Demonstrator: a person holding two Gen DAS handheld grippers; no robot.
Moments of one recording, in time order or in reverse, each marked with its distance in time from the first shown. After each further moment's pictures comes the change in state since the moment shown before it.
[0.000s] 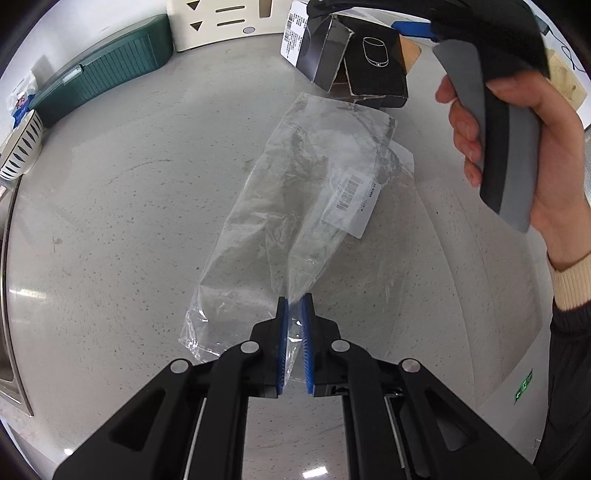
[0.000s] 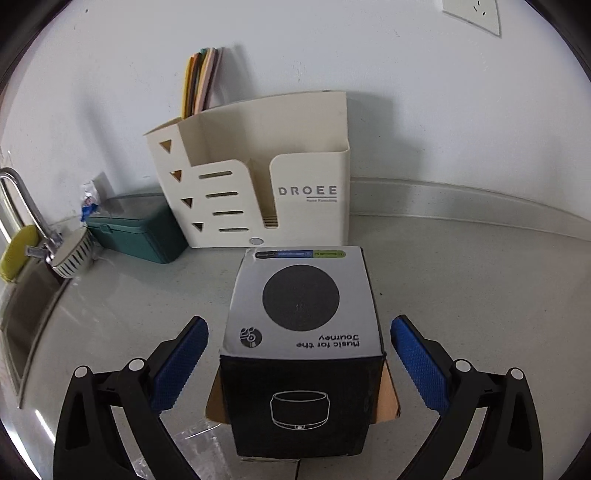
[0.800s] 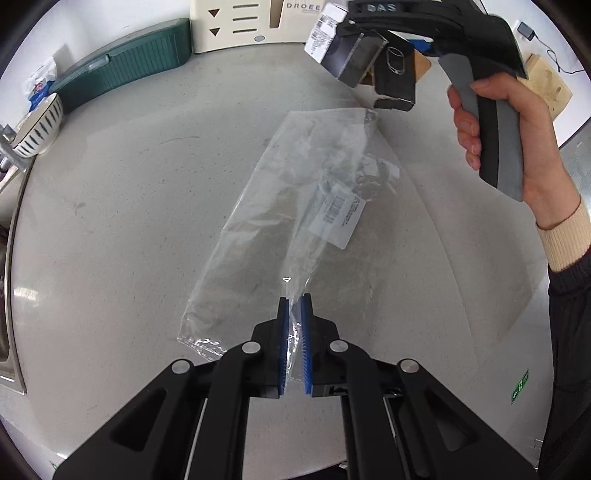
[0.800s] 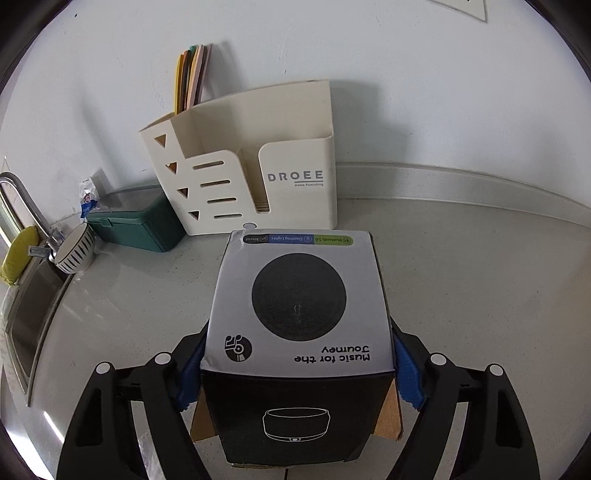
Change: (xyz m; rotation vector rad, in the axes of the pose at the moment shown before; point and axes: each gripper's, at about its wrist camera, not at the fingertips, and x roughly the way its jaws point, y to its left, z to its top) left arm -0.027 0.035 -0.057 -0.013 -0.058 -0.044; right arm -0.019 -0.014 -0.008 0.026 0.046 0.011
